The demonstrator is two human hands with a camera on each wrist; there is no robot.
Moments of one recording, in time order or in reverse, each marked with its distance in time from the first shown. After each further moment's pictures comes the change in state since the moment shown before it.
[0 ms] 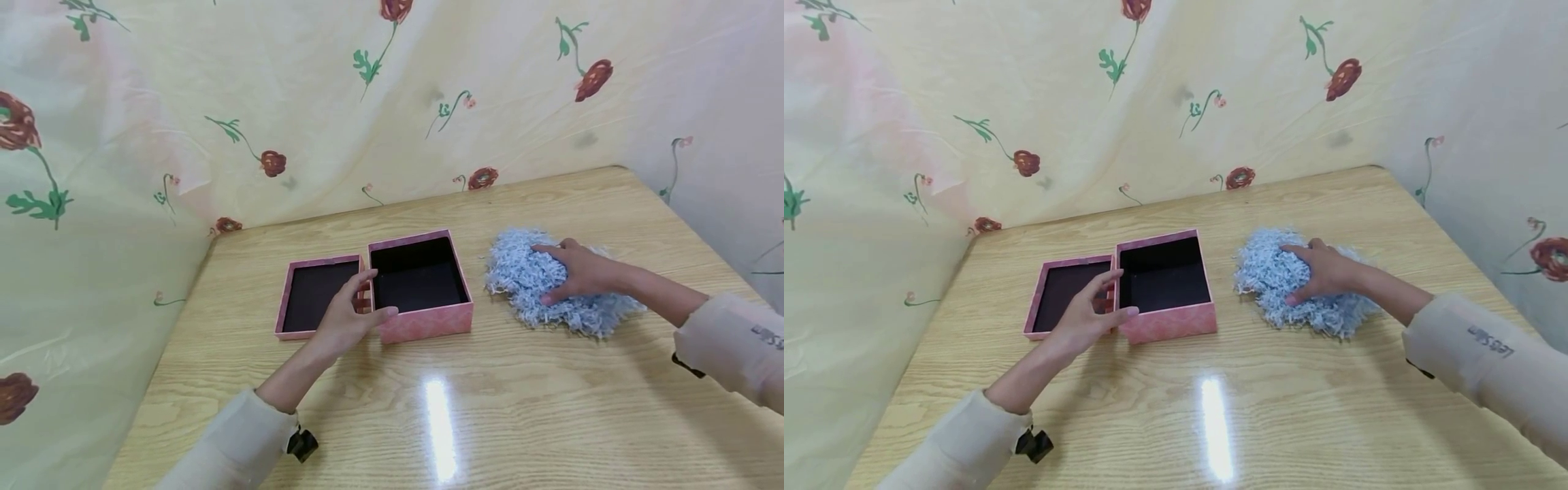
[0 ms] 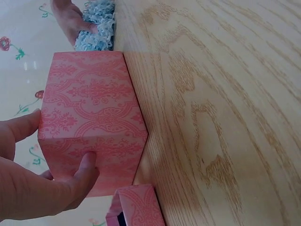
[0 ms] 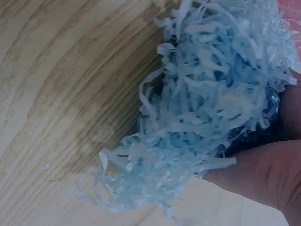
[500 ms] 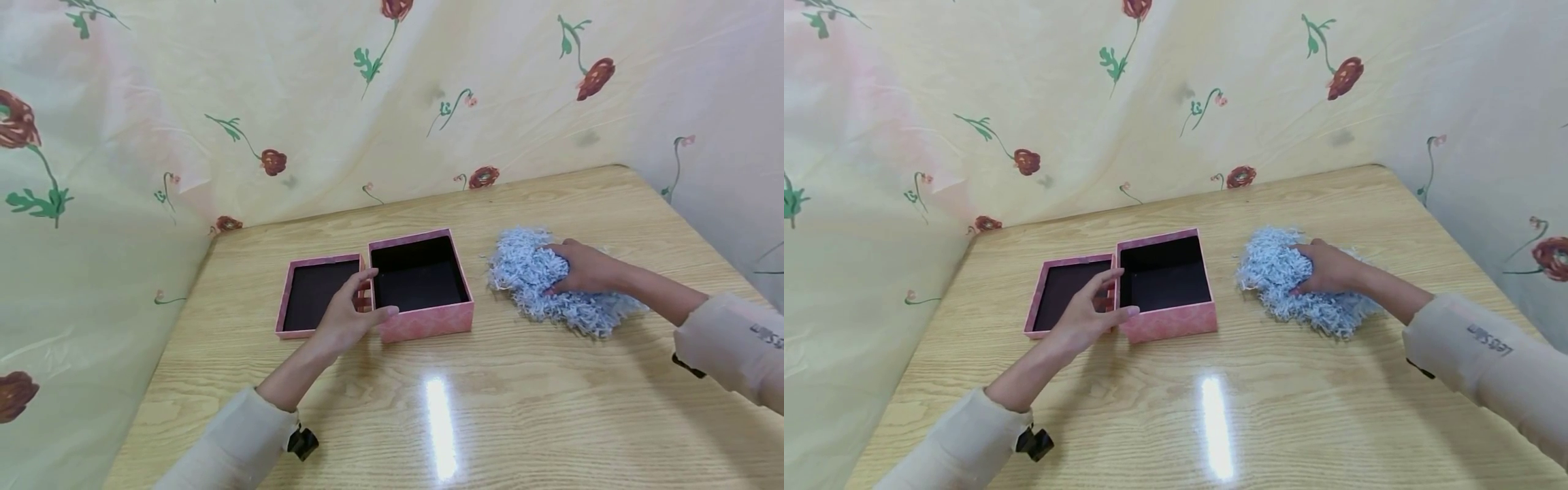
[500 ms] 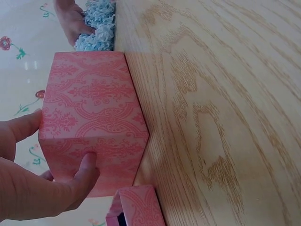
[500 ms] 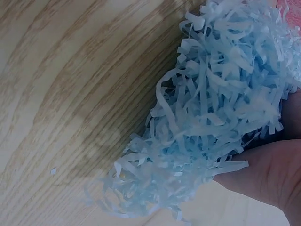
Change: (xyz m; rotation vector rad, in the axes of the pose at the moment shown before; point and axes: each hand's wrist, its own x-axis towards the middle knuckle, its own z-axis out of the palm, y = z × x) left_hand 0.000 0.001 0.000 0.007 0.007 -0.014; right_hand 0.005 0.005 0.004 -0.031 0.072 0.034
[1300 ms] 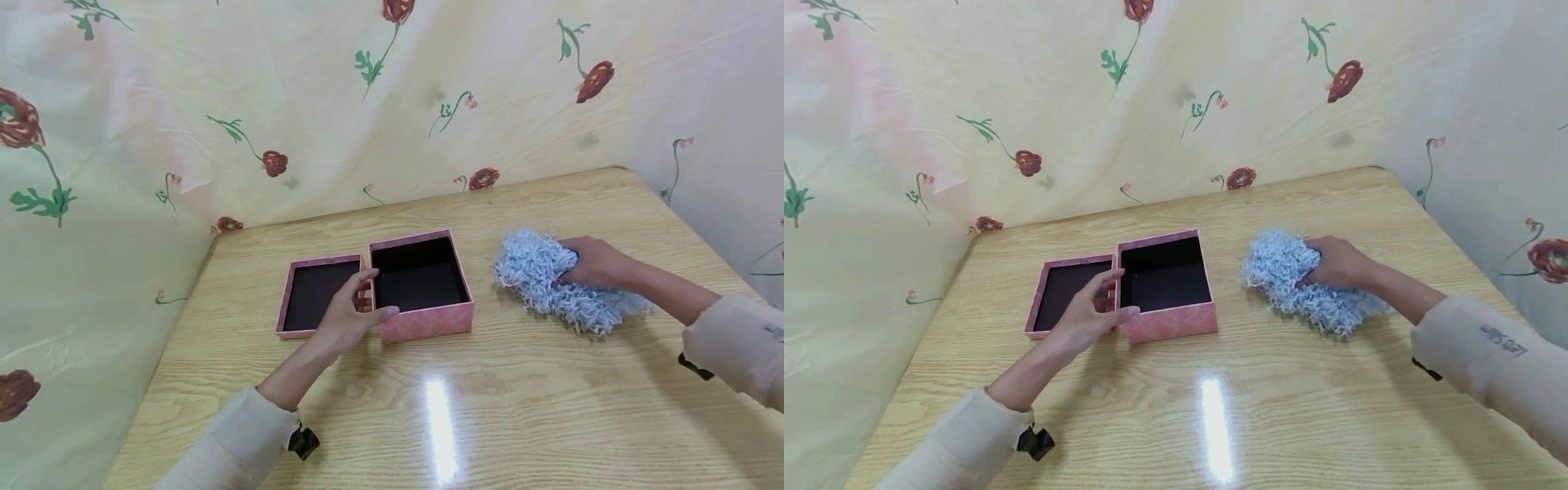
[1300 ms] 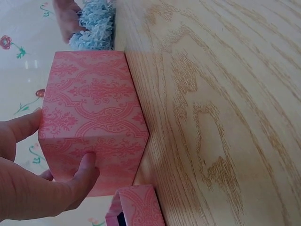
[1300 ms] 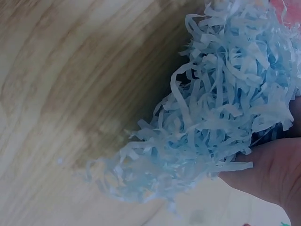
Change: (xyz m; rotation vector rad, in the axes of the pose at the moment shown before) left_hand -0.001 0.002 0.000 -0.007 0.000 -0.022; right_hand -0.007 0.002 -0.012 0.104 0.056 0.032
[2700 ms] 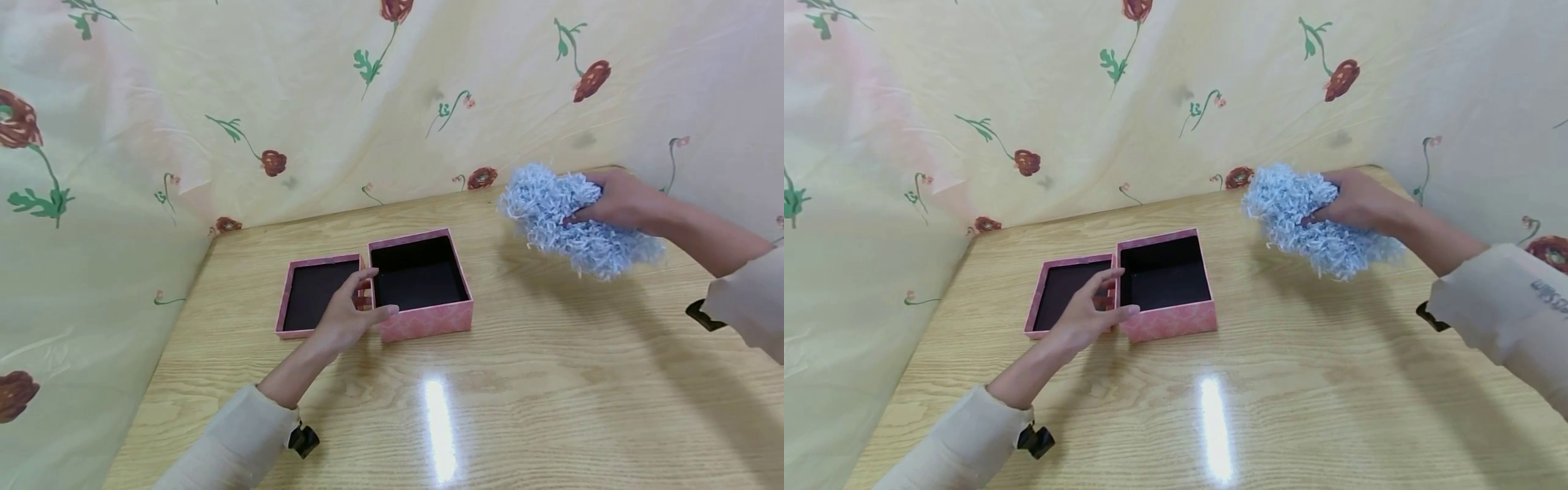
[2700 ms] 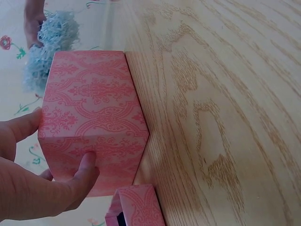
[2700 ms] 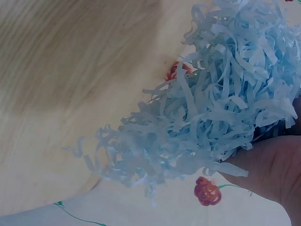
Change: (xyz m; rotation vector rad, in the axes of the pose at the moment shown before) left_hand 0.000 0.000 -0.001 0.002 -0.008 -0.001; right_hand 0.007 -0.032 -0.083 0.087 0.111 0.080
